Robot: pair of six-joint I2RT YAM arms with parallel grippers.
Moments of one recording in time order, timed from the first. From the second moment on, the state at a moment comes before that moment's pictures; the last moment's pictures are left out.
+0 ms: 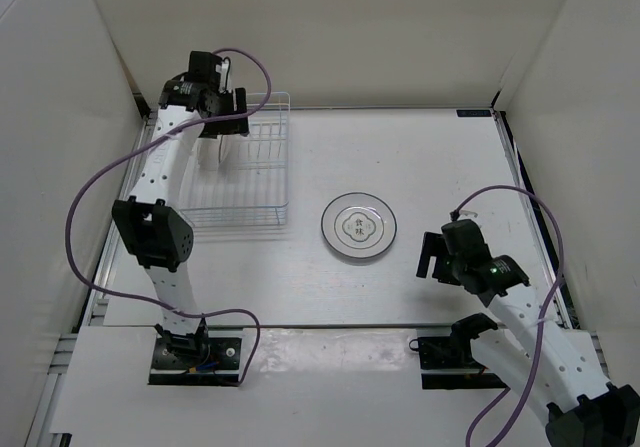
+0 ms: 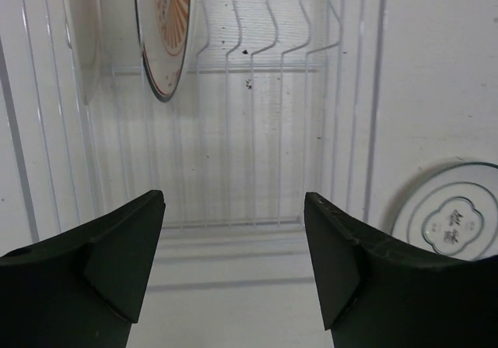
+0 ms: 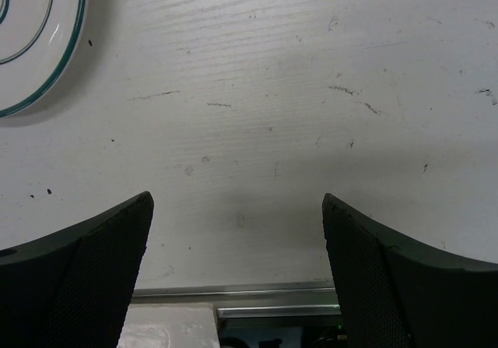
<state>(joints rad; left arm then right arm) -0.16 1.91 2.12 -1.10 -0.03 -0.18 0.41 0.70 0.56 -0.84 0.19 0.48</state>
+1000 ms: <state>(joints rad) -0.22 2.15 2.00 -0.76 -0.29 0.05 0.41 0.75 0.56 -0.81 0.09 0.46</state>
